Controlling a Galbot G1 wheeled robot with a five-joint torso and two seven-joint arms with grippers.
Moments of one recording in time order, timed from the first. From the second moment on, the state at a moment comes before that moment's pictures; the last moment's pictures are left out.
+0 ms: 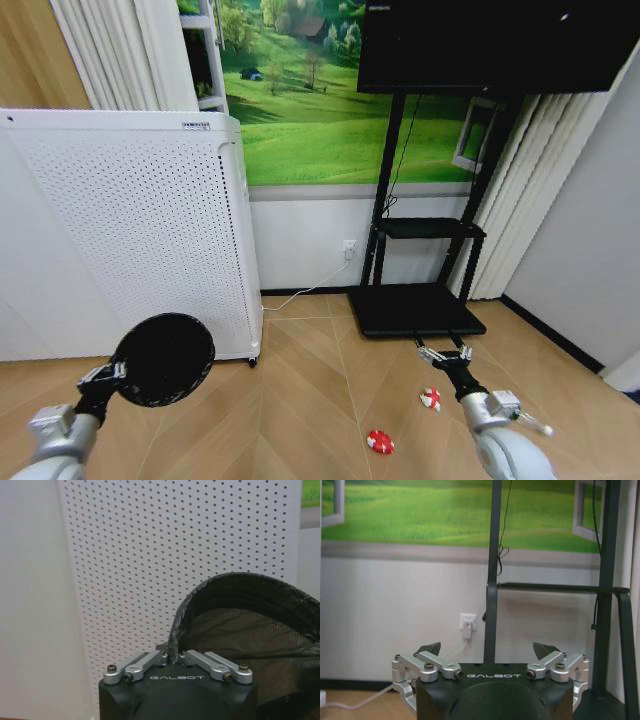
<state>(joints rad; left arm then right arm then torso) 1.56 -1.24 -0.98 -2.03 -0.42 0.20 0.01 -1.51 1.08 0.73 1.89 0.46 0.09 -0.07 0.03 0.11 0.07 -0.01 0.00</state>
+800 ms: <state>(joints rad) 1.48 -1.36 -0.84 -1.93 -0.36 0.19 -0.01 -1.43 0.68 0.33 1.57 0.37 0.11 -0.12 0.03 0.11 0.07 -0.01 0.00</state>
